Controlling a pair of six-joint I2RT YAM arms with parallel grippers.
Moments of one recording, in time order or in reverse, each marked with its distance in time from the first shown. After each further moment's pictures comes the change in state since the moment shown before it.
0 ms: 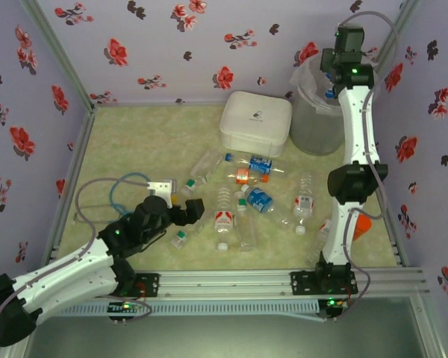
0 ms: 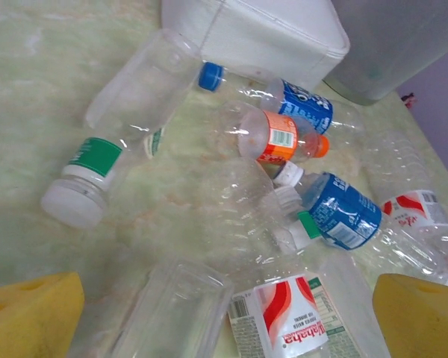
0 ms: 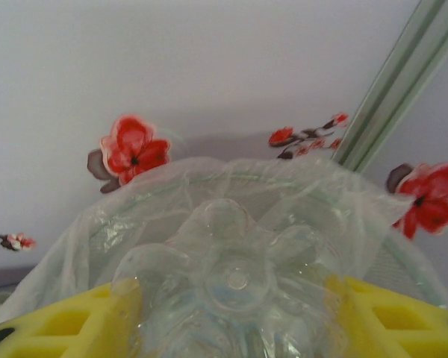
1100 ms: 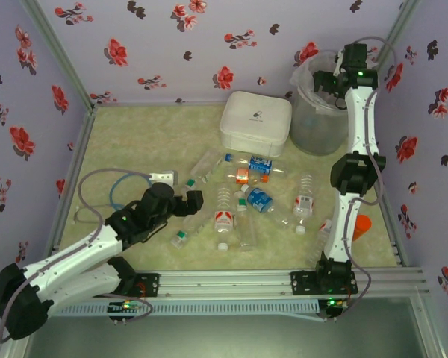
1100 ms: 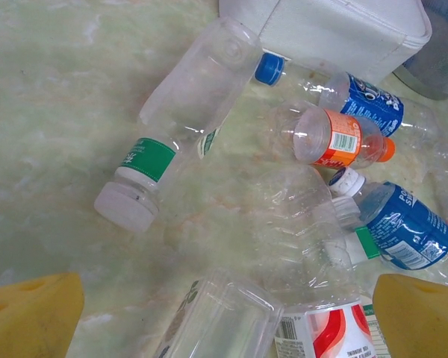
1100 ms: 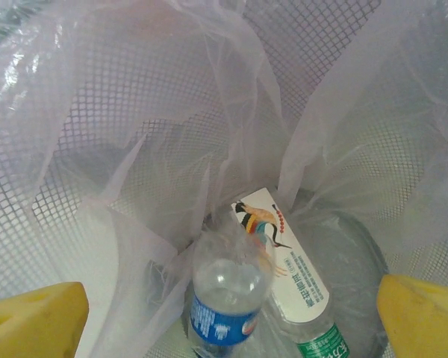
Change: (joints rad) left arm 0.093 0.155 0.091 -0.071 0.017 0.007; right arm -0.106 0.159 0.063 -0.227 -0.348 0.111
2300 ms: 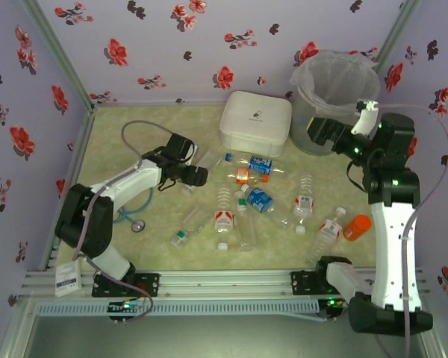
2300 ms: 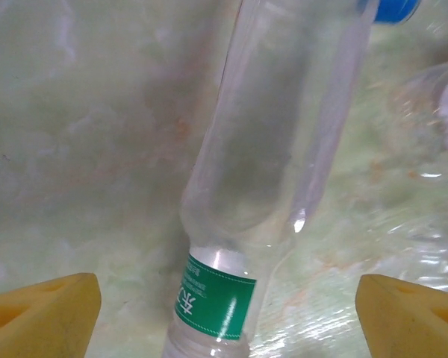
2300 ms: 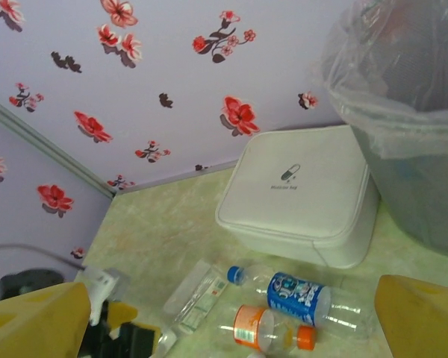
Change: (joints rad) left arm 0.290 0.745 0.548 -0.242 0.237 0.492; right arm 0.008 -1.376 -1.338 0.395 -0.435 0.243
